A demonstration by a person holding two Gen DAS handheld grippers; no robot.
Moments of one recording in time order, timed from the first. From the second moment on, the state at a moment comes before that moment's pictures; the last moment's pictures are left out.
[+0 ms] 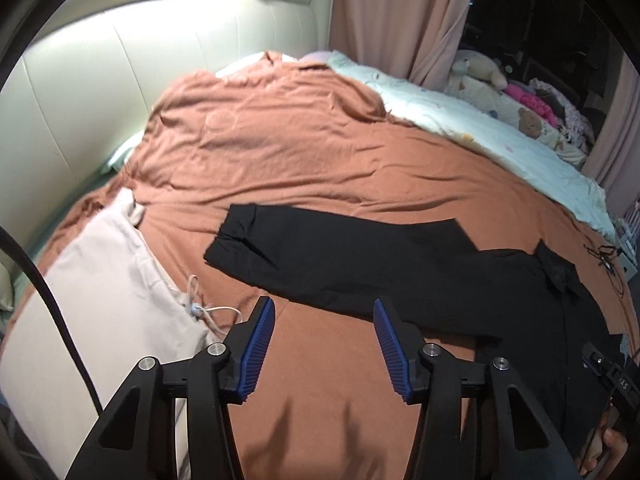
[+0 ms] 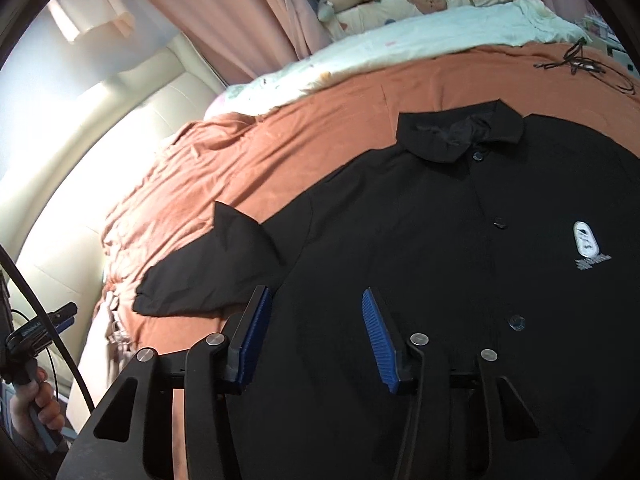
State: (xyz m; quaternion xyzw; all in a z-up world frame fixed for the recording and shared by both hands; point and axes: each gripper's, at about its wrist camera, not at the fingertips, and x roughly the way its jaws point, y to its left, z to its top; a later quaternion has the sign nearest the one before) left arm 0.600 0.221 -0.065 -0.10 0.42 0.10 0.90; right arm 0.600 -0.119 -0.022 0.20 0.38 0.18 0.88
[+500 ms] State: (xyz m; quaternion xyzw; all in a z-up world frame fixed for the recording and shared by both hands) left arm 0.700 0.260 -0.175 -0.08 0.51 0.18 0.84; right arm 0.677 -0.089 -0.064 0.23 0.43 0.20 0.85
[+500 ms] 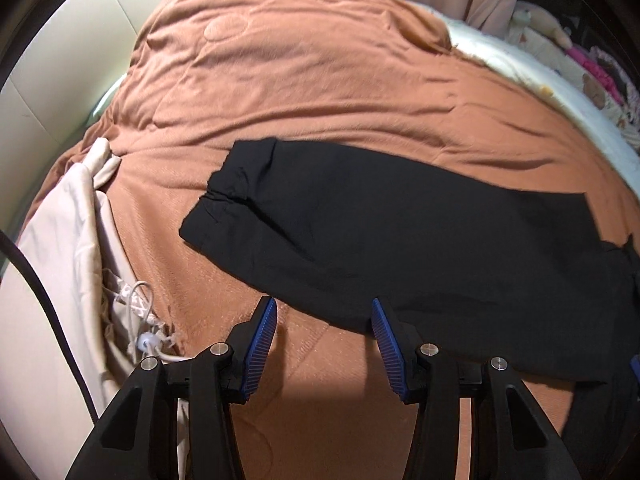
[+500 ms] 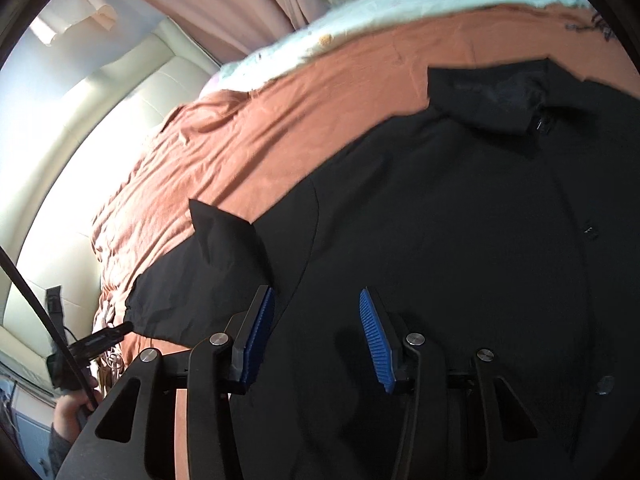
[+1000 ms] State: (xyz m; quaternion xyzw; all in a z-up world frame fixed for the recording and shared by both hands) left arm 0.724 0.265 -0.177 -0.08 0.49 0.20 0.85; right arm 0.694 -0.088 -0.081 0.28 0.44 0.23 0.82
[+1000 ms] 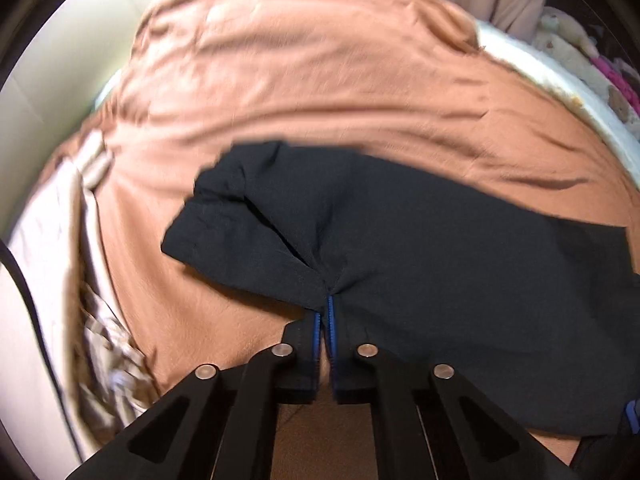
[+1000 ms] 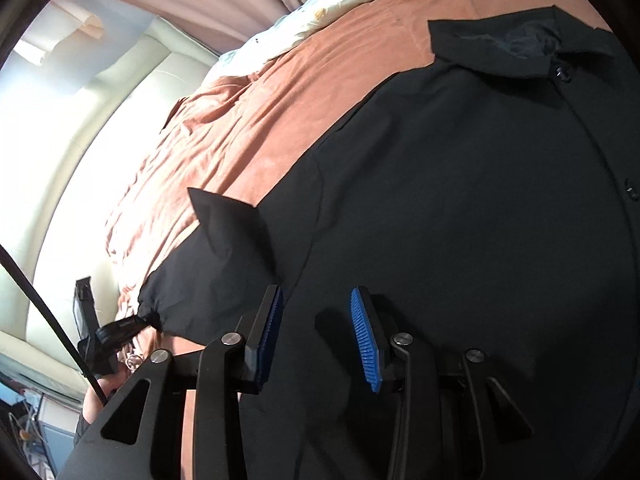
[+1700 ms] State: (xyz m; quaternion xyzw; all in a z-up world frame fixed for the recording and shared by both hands) left arm 0.704 0.129 0.045 -0.01 0.33 0.08 0.94; right arm 0.688 -0.114 -0.049 0.32 0.42 0.23 0.82
